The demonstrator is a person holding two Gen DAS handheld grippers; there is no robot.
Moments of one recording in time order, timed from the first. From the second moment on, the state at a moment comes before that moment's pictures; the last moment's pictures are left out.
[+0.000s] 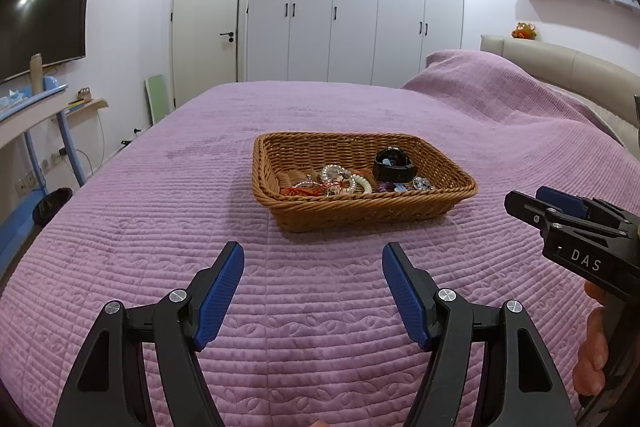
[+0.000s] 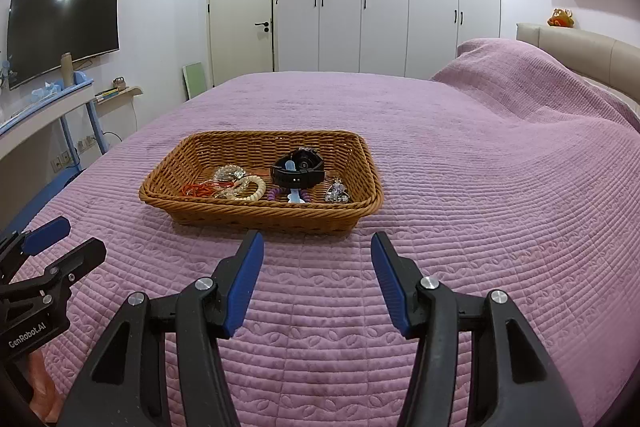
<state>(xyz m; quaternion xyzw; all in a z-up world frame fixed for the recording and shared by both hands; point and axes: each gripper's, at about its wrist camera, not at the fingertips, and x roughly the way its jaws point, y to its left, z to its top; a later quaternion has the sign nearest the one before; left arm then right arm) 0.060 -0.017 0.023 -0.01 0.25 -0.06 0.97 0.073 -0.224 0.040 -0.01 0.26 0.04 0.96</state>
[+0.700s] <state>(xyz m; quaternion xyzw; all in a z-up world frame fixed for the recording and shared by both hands) 0.060 -0.017 0.025 -0.01 0.25 -0.05 0.97 0.072 -0.225 0.039 -0.01 0.26 0.04 0.96</state>
